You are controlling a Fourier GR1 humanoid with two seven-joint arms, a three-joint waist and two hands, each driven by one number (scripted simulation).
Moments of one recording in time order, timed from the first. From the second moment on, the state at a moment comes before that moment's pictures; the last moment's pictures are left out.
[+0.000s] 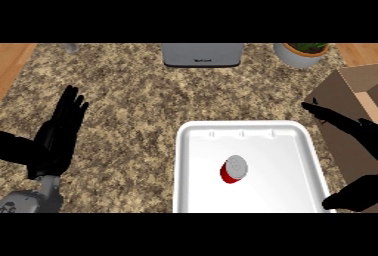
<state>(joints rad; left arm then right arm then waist) -0.10 0.35 -0.13 -1.62 0.36 0.31 0.12 -0.12 -0.70 0.10 -1.86 -0.09 0.41 0.35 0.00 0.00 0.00</state>
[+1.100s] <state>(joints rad) -0.07 0.26 -0.06 -1.67 0.25 0.23 0.17 -0.17 -0.35 0.24 -1.93 0.15 0.43 0.66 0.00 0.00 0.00</state>
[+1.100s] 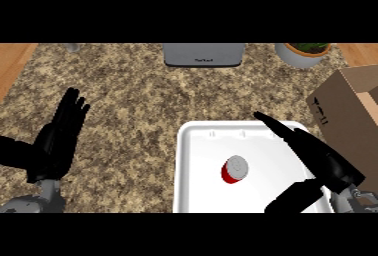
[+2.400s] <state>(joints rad) -0.09 0.19 0.06 -1.68 0.19 0.12 0.22 -0.12 -0.15 0.27 -1.75 0.48 0.43 0.50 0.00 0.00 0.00</state>
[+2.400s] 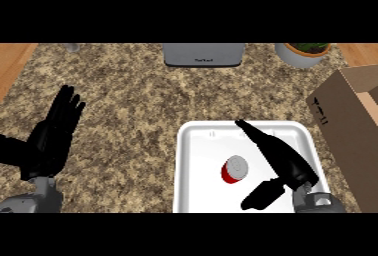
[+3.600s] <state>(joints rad) -0.09 0.11 0.06 -1.67 0.11 0.10 0.21 -0.11 -0.06 0.29 -1.59 0.63 0.41 0.38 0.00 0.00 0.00</state>
